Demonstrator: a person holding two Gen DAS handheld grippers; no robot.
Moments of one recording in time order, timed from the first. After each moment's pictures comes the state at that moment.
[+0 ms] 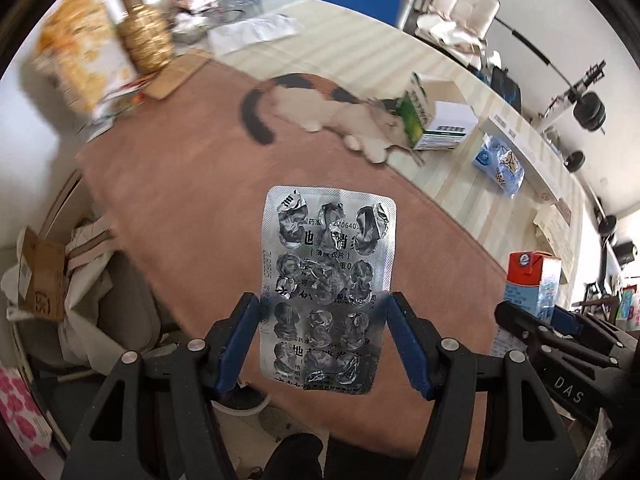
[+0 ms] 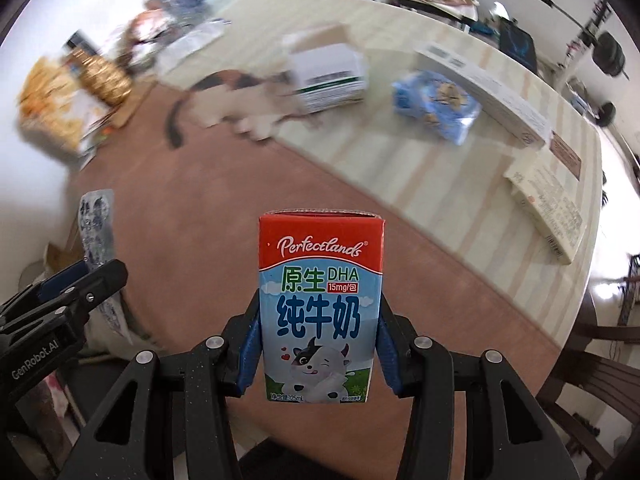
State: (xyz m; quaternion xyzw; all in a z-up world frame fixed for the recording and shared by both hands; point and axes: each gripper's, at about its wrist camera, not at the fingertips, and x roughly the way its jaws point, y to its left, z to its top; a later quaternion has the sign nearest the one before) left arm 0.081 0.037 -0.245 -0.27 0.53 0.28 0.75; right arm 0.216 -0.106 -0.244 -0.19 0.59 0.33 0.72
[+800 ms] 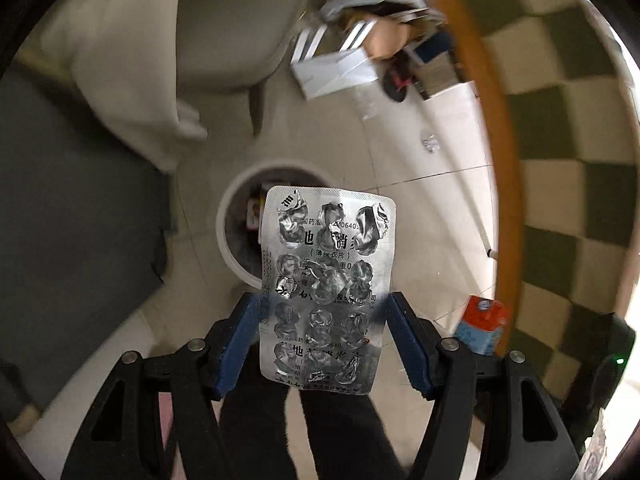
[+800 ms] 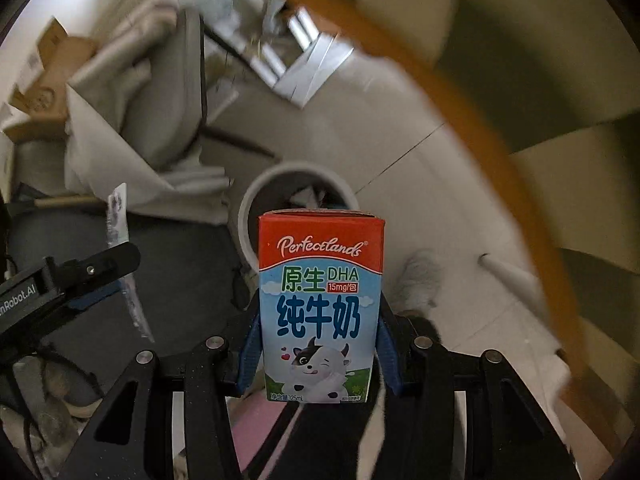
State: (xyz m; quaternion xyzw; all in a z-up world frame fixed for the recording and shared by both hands) left arm -0.259 0.071 -0.562 -0.58 0.50 0.35 0.54; right arm -0.079 -0.047 -0.565 -0.30 0.68 0.39 0.55
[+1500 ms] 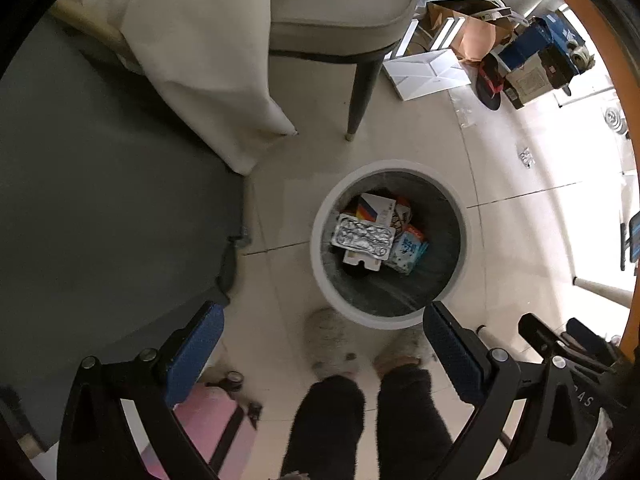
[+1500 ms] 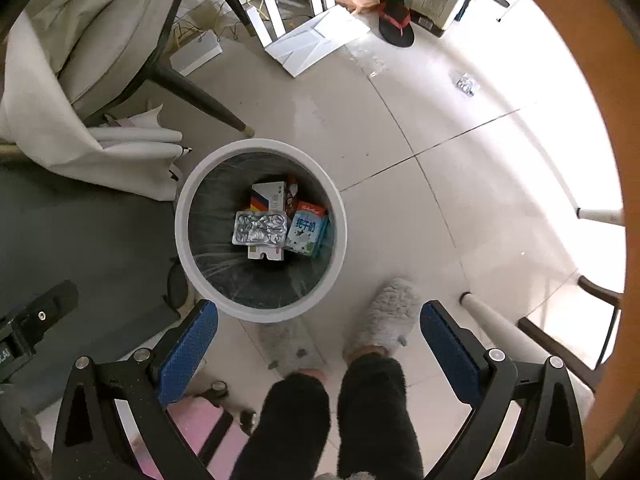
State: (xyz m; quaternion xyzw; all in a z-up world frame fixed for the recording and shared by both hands) left arm -0.313 0.059 -0.637 -0.49 0.55 0.46 0.50; right arm -0.105 -0.005 -0.679 -0.42 0.62 0.39 0.54
